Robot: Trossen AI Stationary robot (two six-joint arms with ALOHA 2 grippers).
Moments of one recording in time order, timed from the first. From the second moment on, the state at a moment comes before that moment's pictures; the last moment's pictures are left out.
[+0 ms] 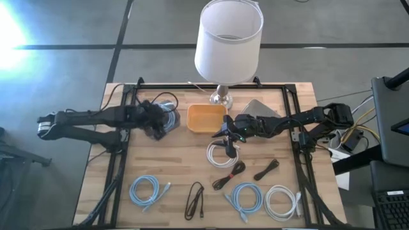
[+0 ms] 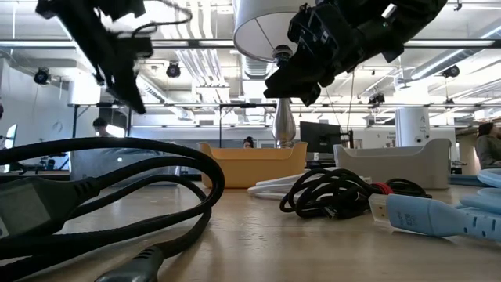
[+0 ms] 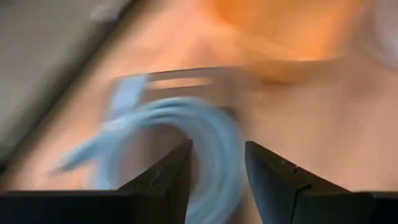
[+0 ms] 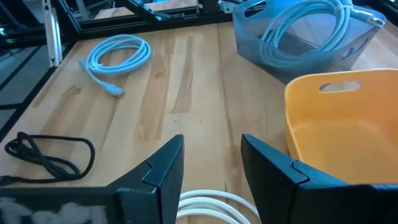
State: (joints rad) left arm 0.18 0.93 0.75 -0.71 -0.27 -0.21; right arm -0.04 1.52 0.79 0.26 -0.13 0.13
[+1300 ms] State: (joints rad) left arm -0.57 1.20 0.51 -0.57 0.20 -0.68; right arm -0.04 1.52 0.79 0.26 -0.13 0.13
